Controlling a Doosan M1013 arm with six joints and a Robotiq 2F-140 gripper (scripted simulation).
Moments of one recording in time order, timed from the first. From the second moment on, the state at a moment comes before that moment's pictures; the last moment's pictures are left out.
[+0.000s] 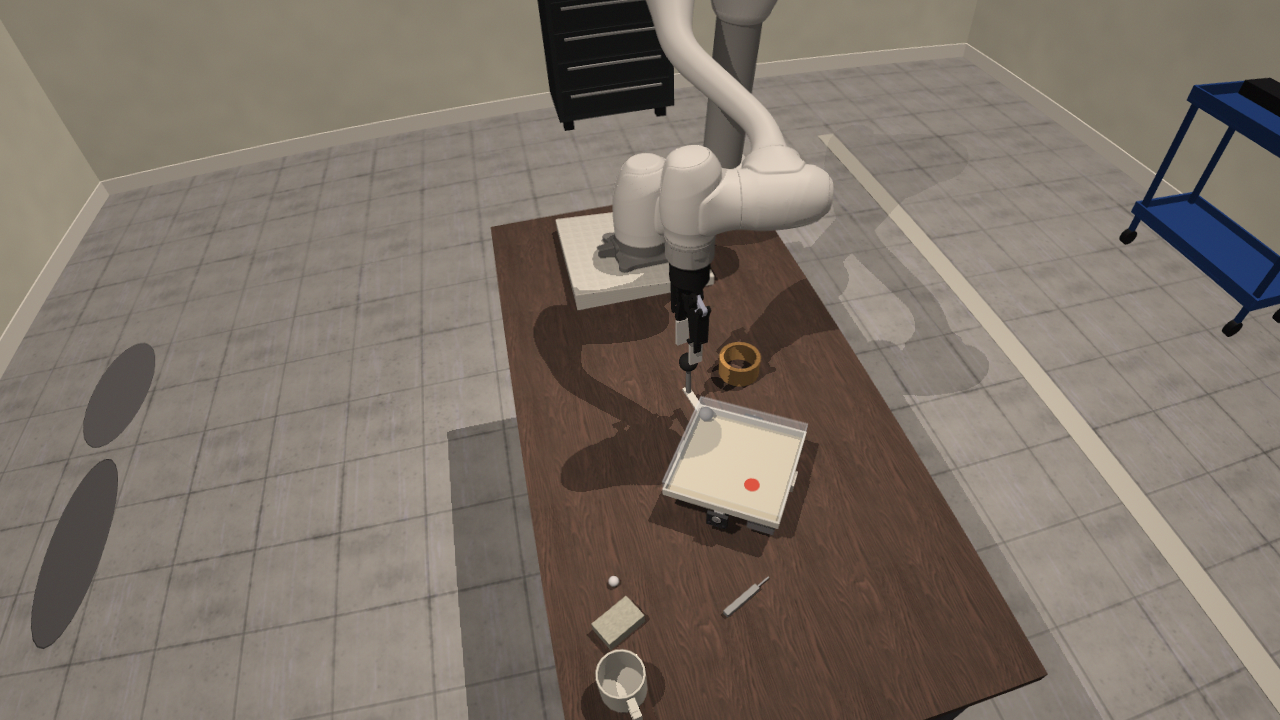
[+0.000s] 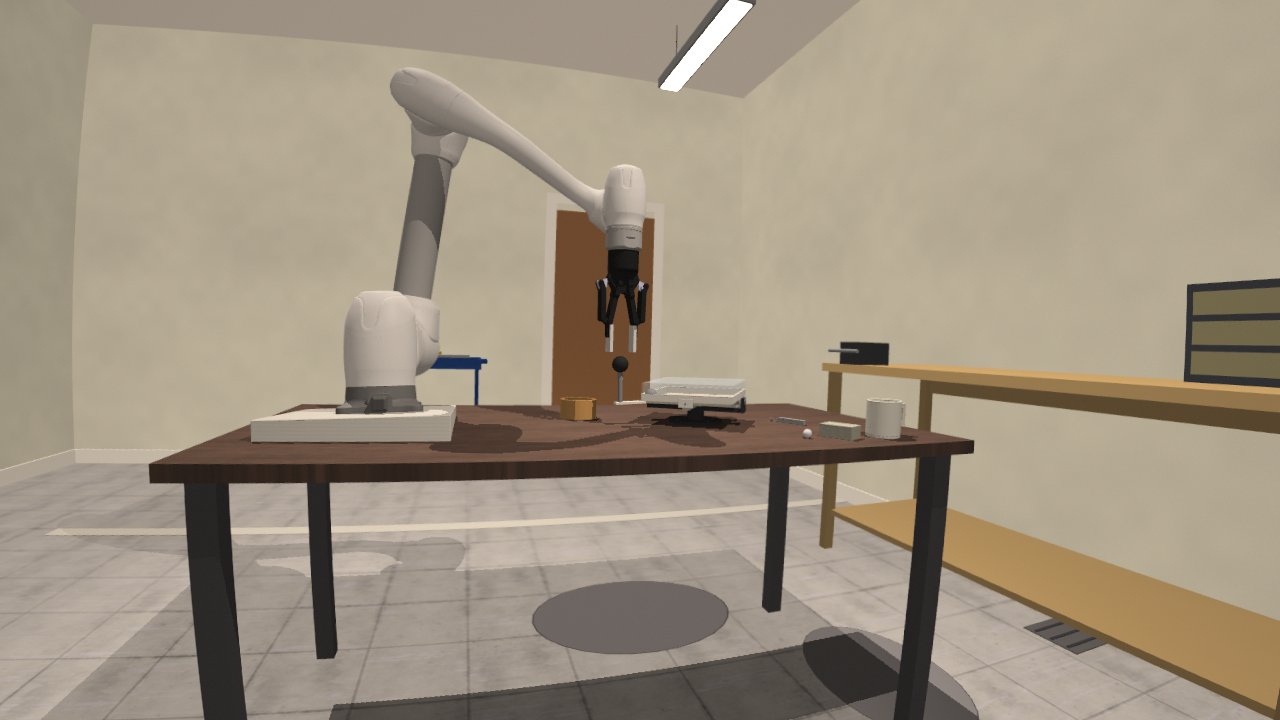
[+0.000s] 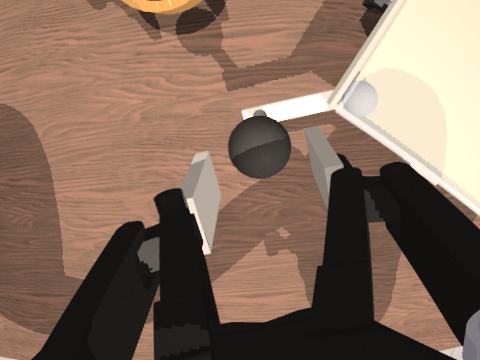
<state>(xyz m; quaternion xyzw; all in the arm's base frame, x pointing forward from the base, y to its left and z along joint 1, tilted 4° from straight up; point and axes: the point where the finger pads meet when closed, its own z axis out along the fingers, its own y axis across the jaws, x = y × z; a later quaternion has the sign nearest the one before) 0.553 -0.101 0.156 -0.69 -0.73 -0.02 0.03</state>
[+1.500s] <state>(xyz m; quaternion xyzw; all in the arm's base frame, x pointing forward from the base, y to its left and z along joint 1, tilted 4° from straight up) 0.552 -0.100 0.140 -0.69 -0.73 -0.02 0.03</state>
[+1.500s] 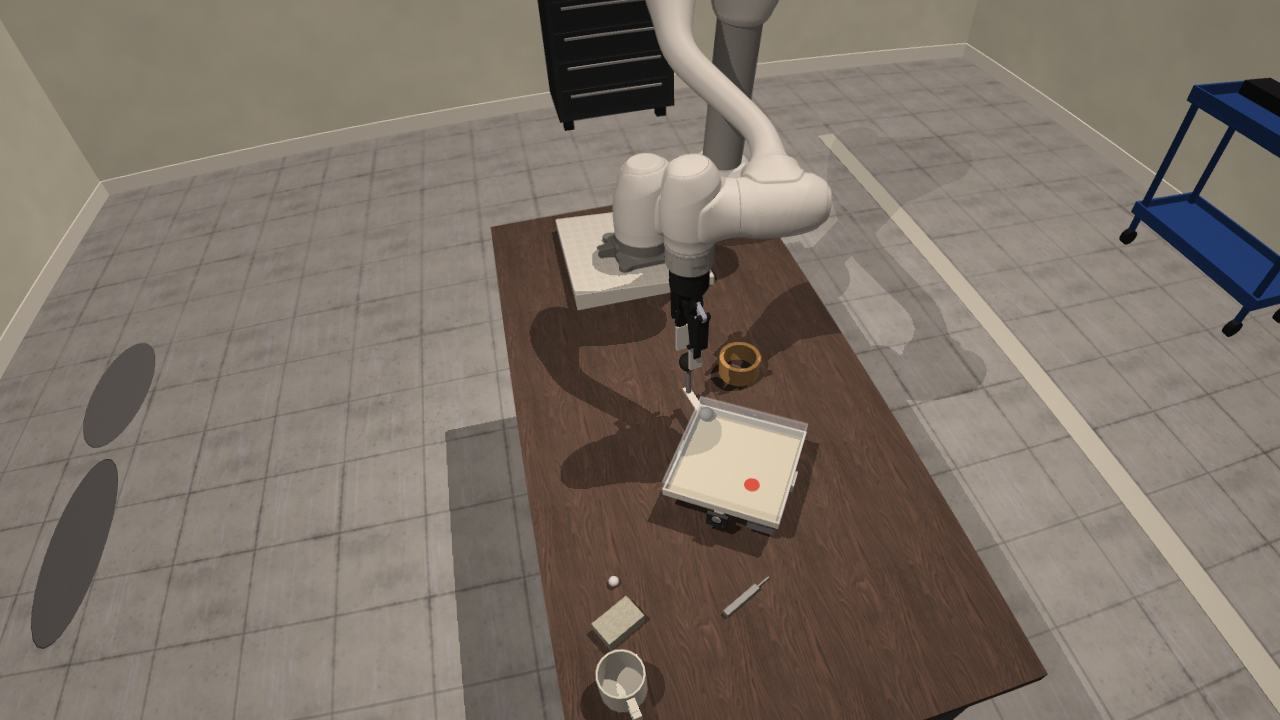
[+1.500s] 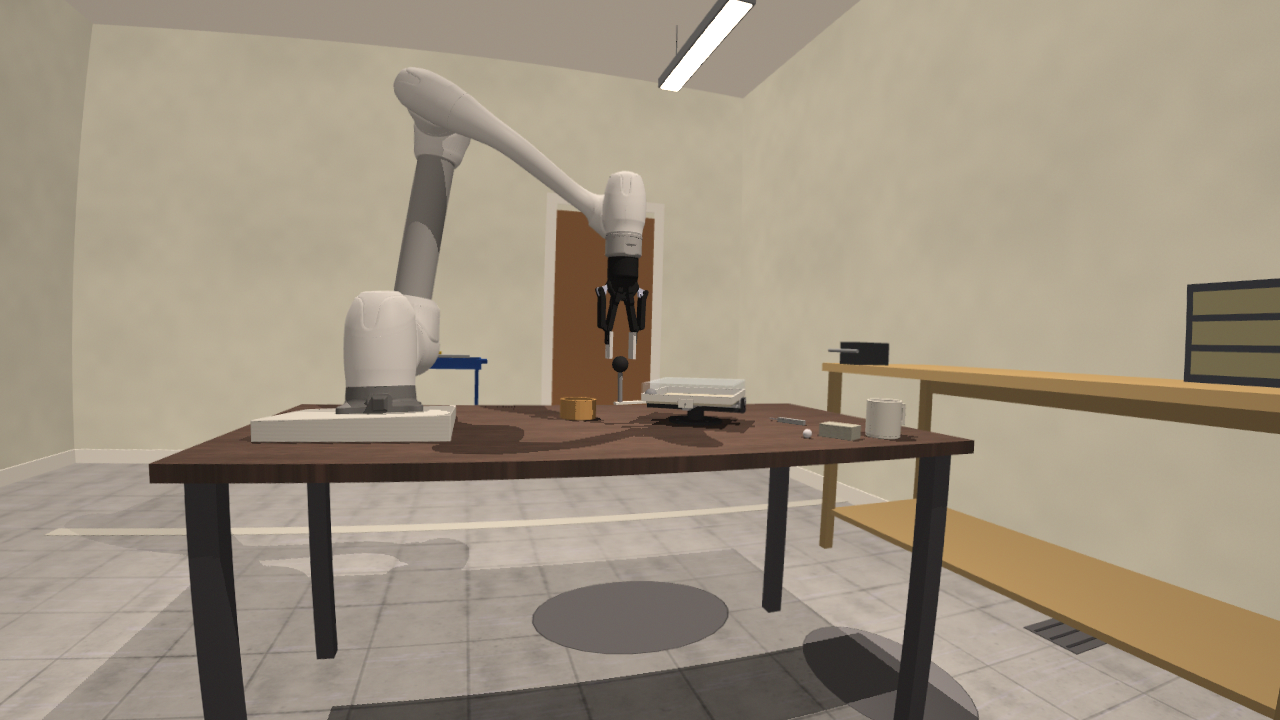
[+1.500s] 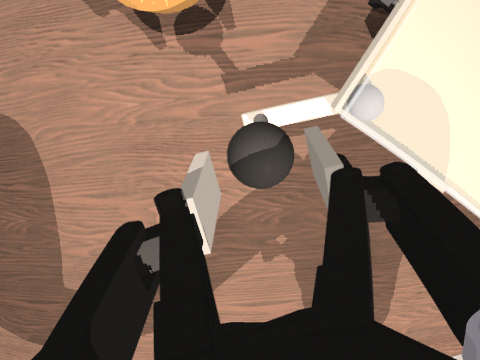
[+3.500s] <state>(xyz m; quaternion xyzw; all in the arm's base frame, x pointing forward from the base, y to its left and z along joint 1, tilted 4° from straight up) 0.552 -0.100 0.129 -0.69 -0.73 -0.02 0.03</state>
